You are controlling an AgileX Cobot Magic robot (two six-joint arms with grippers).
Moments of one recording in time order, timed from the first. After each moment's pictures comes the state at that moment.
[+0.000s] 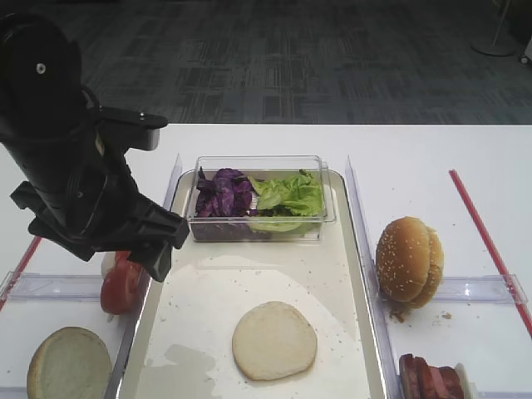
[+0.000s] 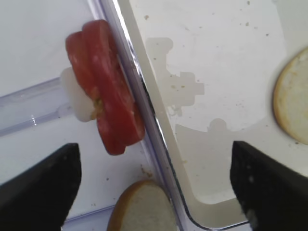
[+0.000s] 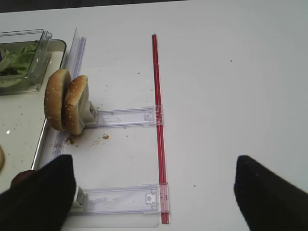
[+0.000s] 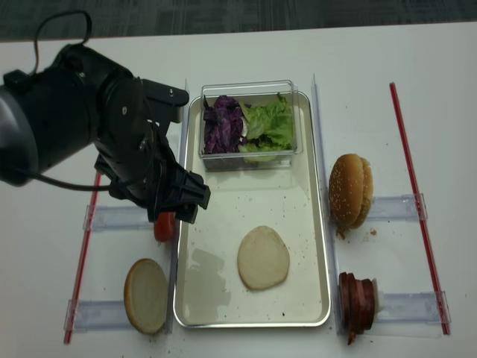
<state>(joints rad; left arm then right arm) -0.52 1.56 -1.05 0.04 0.96 -0.26 -0.03 -0.02 -0.48 0.06 1.13 0.03</state>
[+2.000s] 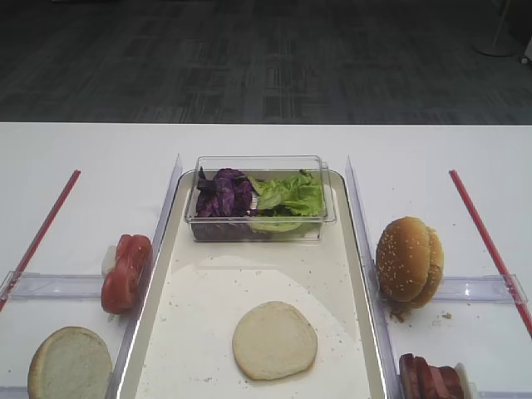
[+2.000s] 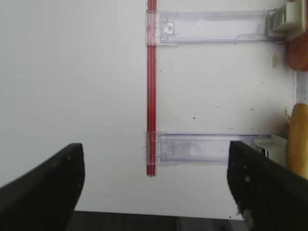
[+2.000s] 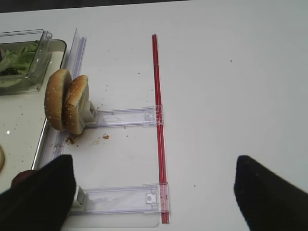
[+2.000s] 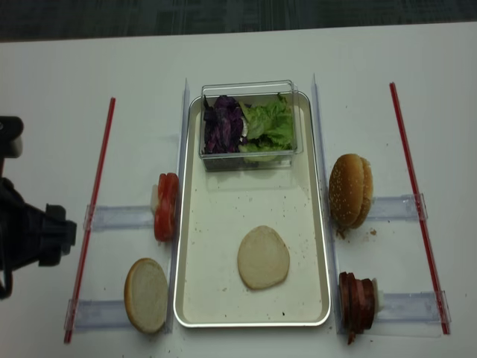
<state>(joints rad) -0.03 0.98 -0.71 0.12 1.04 -0.11 -0.03 -0.02 -0.48 0.06 1.13 0.03</state>
